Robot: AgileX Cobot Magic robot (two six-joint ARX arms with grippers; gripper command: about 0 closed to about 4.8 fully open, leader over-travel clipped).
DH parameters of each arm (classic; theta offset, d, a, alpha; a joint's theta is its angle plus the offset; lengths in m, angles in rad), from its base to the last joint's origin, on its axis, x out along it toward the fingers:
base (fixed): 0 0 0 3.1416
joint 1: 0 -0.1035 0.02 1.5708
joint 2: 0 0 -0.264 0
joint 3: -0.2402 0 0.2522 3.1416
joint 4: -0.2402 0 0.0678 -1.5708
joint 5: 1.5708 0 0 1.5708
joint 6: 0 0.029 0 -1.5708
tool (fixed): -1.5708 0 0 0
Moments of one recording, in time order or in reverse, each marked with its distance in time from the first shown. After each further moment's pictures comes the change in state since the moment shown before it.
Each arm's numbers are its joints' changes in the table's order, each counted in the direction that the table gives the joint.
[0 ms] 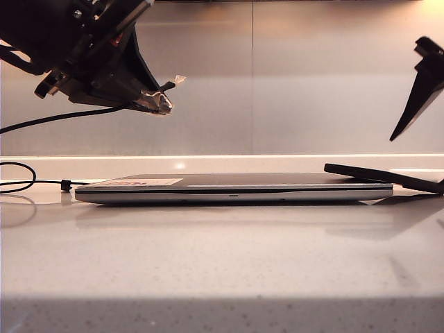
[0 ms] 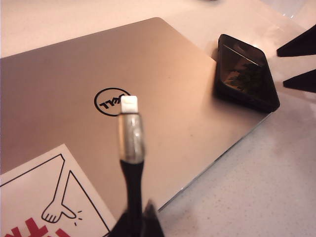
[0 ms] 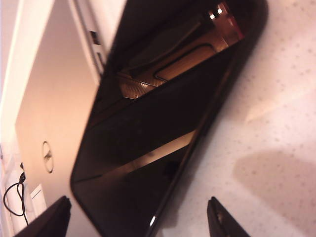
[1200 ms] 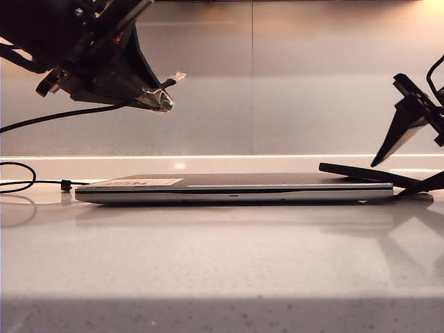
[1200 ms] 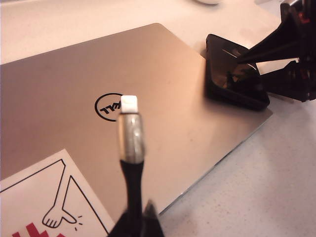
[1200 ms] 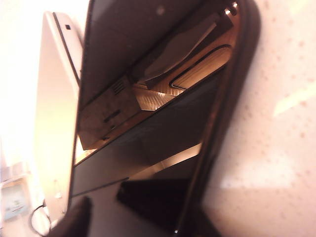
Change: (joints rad) left arm 0.000 0.000 0.000 0.014 0.000 0.000; right arm -0.002 0.251 -0.018 0.259 0.038 0.119
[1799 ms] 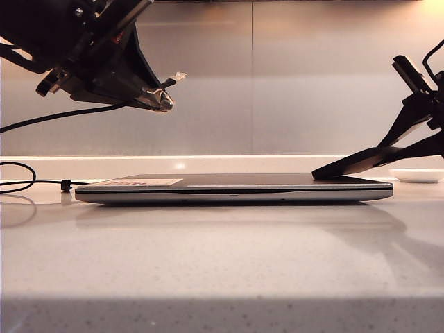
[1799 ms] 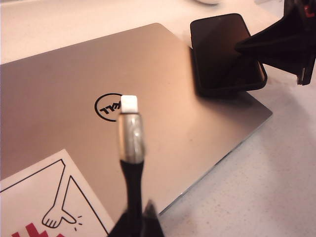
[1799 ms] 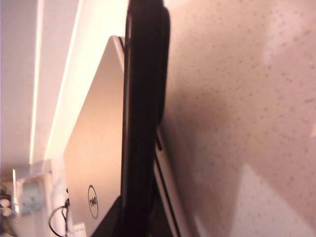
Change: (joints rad) left arm 0.000 0.000 0.000 0.000 0.000 0.000; right arm 0.003 -0.013 -0.008 0.083 0.015 -0.026
